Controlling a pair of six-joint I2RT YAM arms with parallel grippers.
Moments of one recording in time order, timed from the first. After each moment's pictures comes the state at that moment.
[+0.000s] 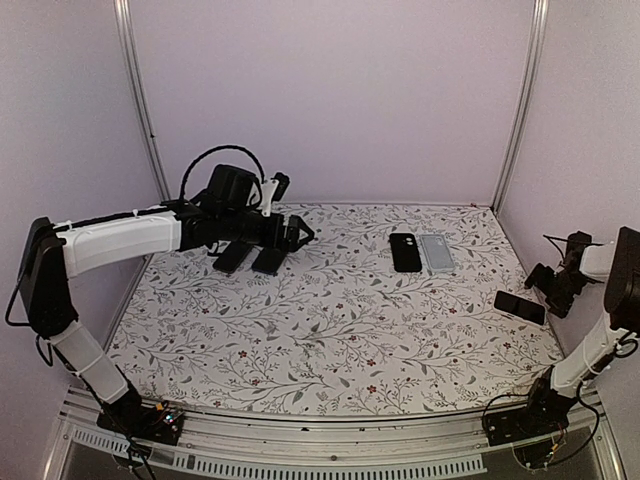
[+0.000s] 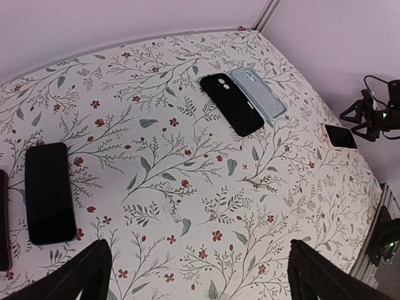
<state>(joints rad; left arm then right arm) -0.66 1.63 1.25 -0.20 0.16 -0.28 -0.47 1.56 0.81 -0.35 -0.12 0.38</state>
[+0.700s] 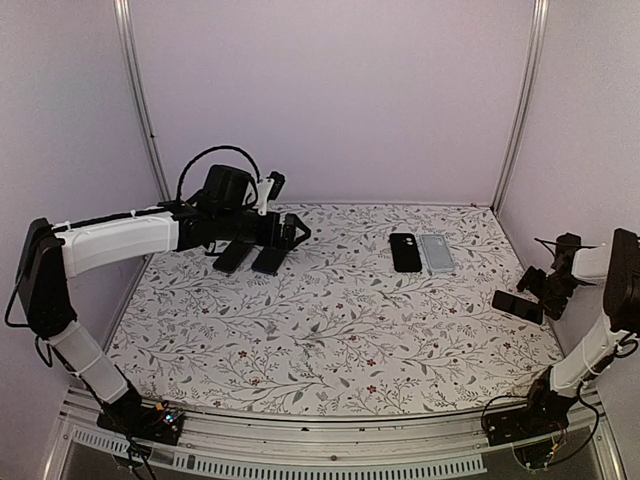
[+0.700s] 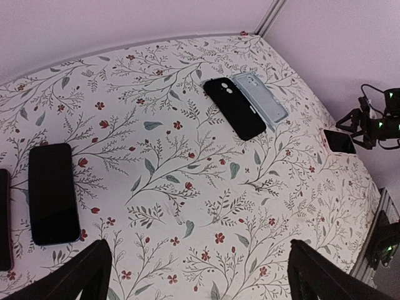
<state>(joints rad) -0.63 1.62 1.23 -0.18 0.18 -0.29 -0.39 1.56 0.76 -0.31 -0.07 0.43</state>
